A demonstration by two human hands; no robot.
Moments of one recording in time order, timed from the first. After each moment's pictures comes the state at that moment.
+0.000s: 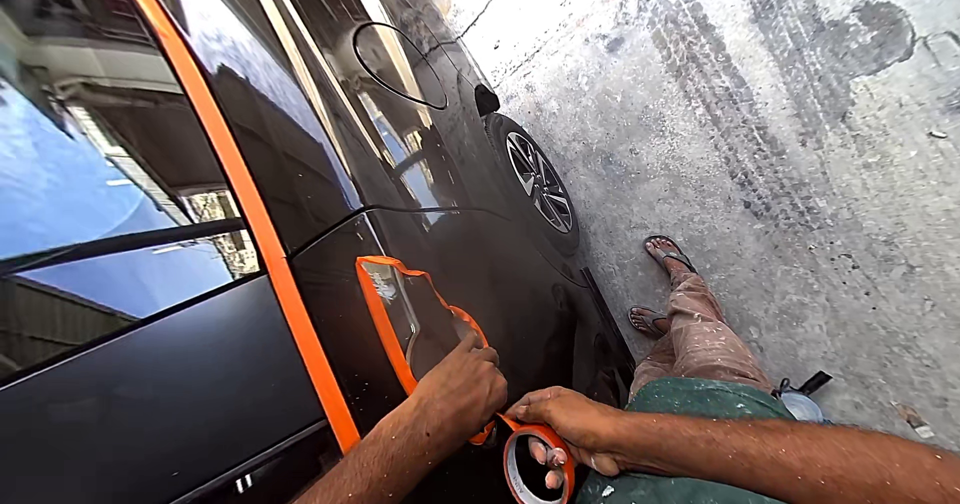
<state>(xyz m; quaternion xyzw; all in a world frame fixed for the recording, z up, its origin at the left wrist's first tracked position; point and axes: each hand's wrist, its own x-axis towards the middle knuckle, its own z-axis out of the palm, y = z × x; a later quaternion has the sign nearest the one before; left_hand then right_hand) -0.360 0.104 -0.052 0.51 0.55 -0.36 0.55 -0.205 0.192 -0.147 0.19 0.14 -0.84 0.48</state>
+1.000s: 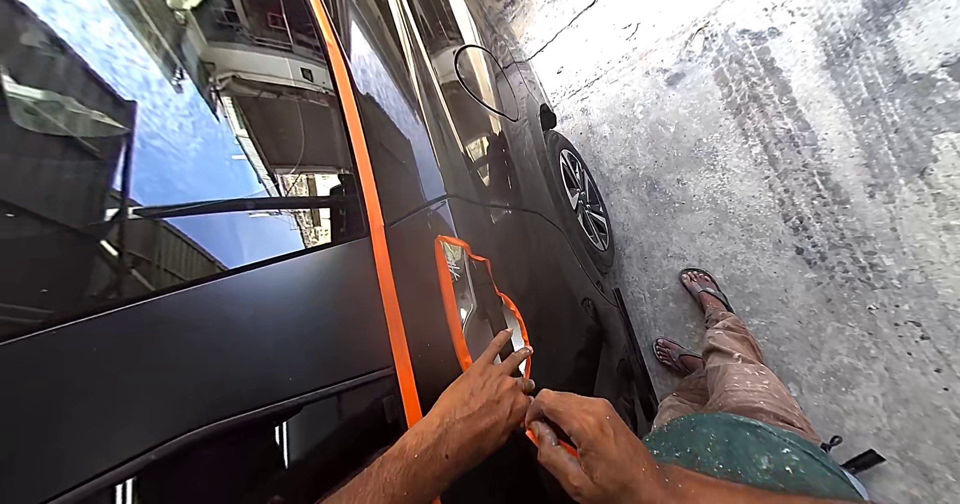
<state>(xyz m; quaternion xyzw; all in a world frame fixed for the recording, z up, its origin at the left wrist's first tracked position) -0.333 0.070 -0.014 0.51 0.65 -0.29 0.49 -0.192 0.185 -0.109 -0.06 0.66 -0.75 -0.06</state>
